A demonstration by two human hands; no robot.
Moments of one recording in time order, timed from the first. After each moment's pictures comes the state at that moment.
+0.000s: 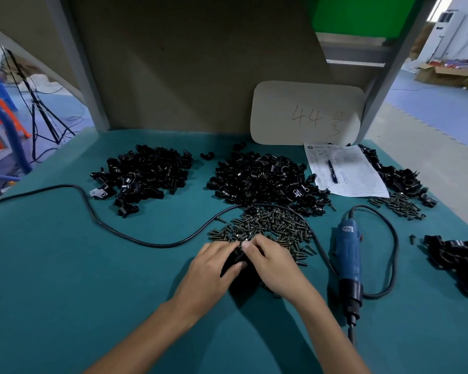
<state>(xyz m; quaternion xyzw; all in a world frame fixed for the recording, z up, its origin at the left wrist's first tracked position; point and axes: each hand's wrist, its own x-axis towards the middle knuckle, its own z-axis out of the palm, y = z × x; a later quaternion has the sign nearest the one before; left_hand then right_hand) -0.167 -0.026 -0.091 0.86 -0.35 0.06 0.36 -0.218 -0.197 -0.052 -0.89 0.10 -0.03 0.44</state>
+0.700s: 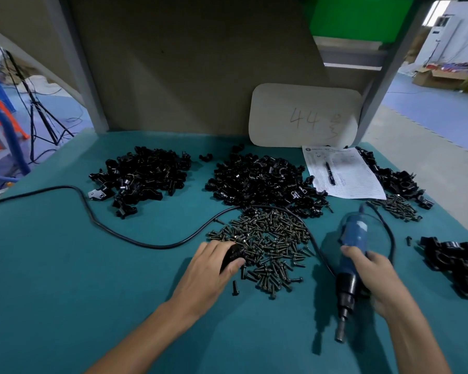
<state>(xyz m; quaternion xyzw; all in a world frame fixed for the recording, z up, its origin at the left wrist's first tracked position) -0.167 -0.027 -0.087 0.88 -0.34 0.03 0.34 -0.284 -0.332 -0.048 -0.71 0.42 -0.12 0.56</state>
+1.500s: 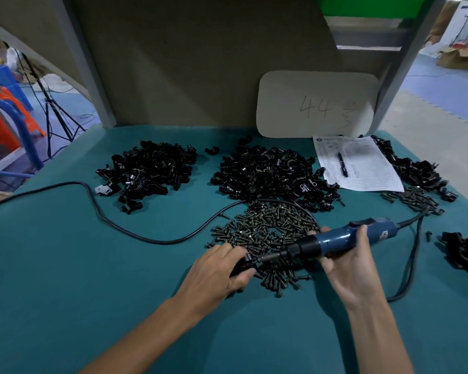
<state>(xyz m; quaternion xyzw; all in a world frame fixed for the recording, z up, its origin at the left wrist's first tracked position) -0.169 -0.030 -0.088 0.89 -0.39 0.03 0.24 -0.249 -0.284 -0.061 -0.31 0.25 -0.21 0.89</state>
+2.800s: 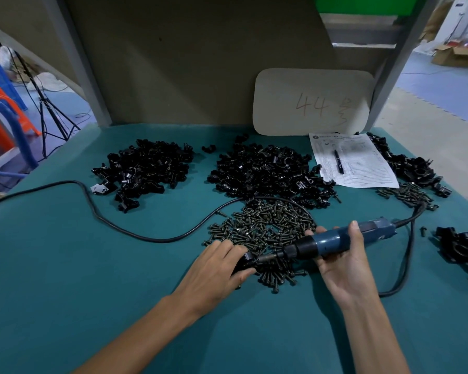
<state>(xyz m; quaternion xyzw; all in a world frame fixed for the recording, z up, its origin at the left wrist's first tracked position) -0.170 -0.032 -0.090 0.87 -0.43 0.08 0.20 -0.253 -0.281 -0.068 -0.34 0.25 -0.22 0.88</state>
